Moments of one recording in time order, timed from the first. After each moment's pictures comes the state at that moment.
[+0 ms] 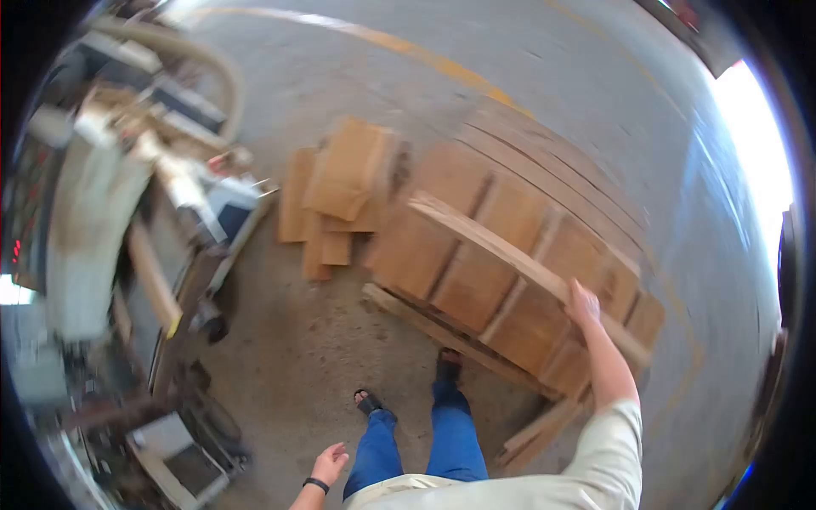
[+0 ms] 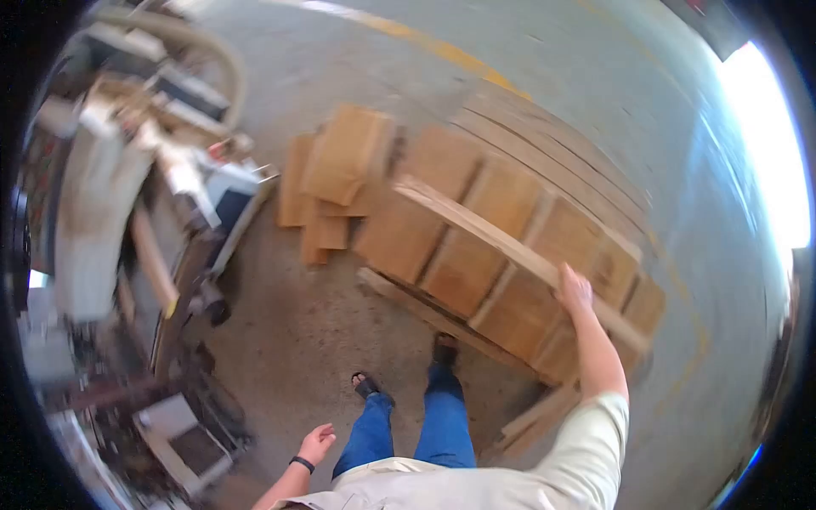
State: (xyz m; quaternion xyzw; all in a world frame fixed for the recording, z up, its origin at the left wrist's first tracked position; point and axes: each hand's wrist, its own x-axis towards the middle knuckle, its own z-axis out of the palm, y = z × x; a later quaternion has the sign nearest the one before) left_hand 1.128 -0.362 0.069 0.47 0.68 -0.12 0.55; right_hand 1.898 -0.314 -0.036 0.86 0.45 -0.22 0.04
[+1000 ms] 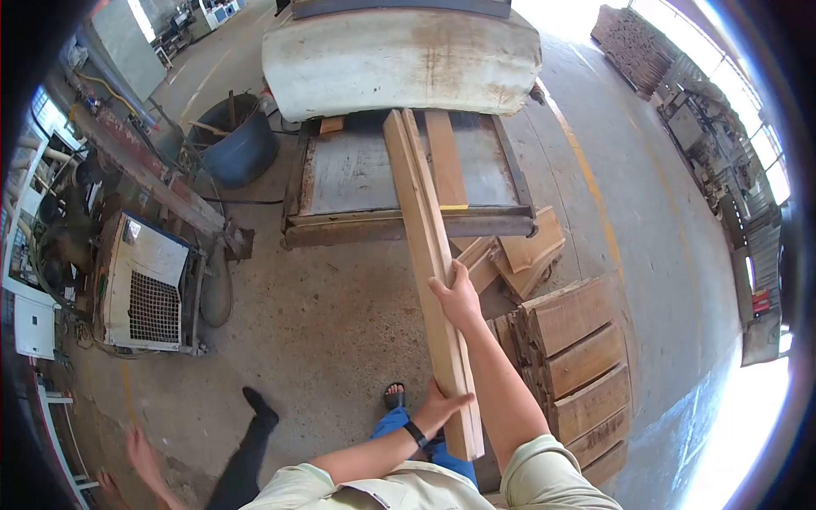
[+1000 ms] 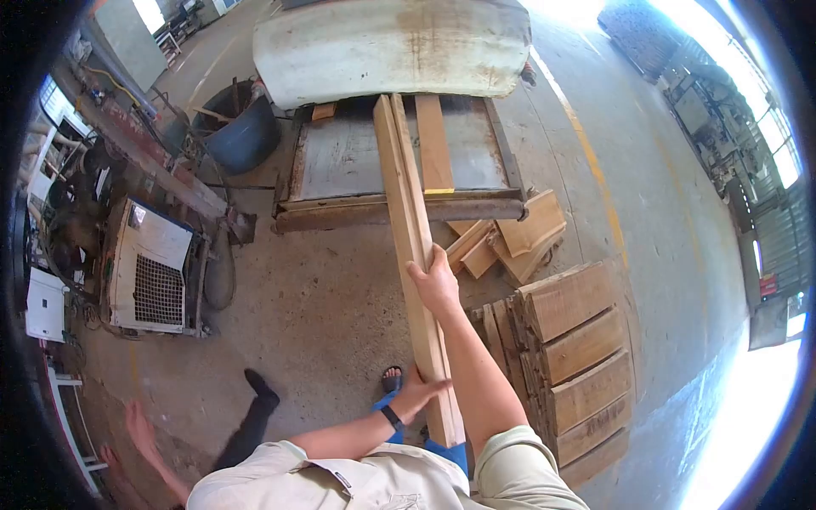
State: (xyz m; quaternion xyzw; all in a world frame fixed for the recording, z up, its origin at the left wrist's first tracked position) left_hand 1.028 -0.303 0.220 0.17 0.54 0.40 0.72; right_hand 1.055 -0.081 0.271 0.62 0.63 -0.42 -0.22
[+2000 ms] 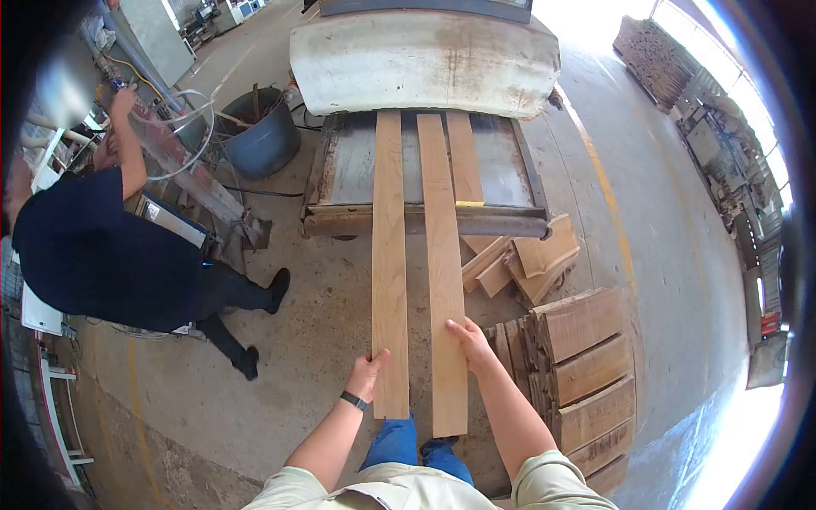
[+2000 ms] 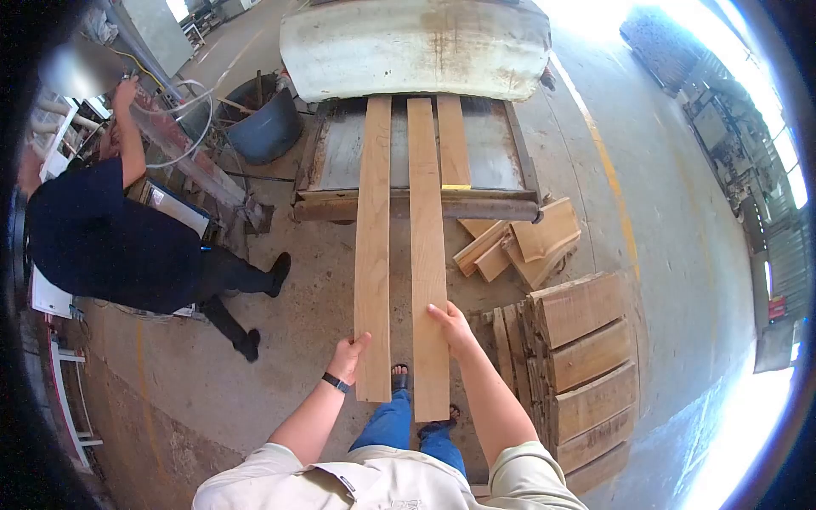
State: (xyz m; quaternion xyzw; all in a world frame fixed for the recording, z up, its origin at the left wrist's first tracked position) left_hand 0.883 -0.317 0.166 0.08 0.56 0.53 0.63; right_hand 1.110 -0.156 0.173 0.47 0.31 -0.79 -0.25
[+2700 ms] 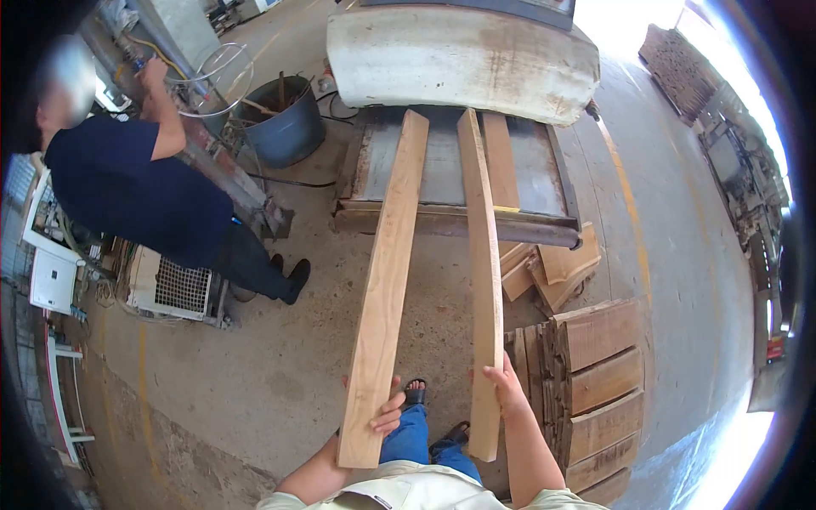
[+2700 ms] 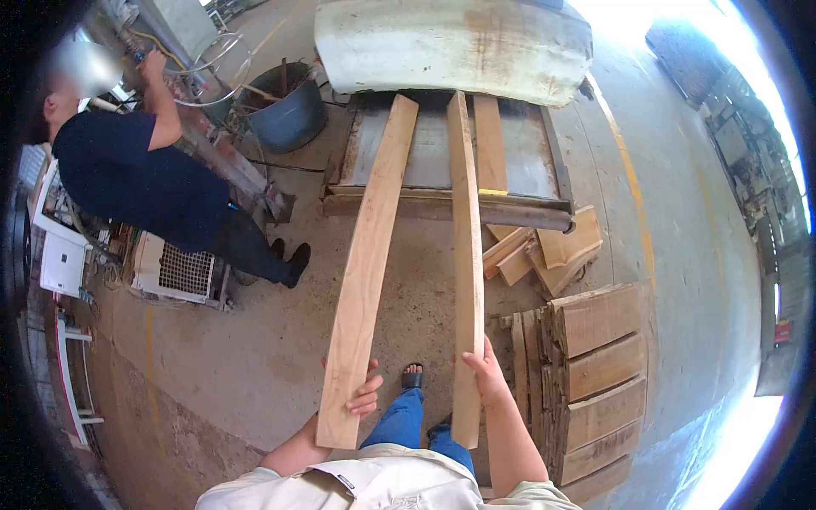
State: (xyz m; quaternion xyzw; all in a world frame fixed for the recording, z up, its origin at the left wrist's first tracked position) left_hand 0.866 -0.385 0.232 -0.09 -0.11 0.57 0.81; right_hand 1.128 -0.227 0.241 0.45 0.30 -0.79 -0.28
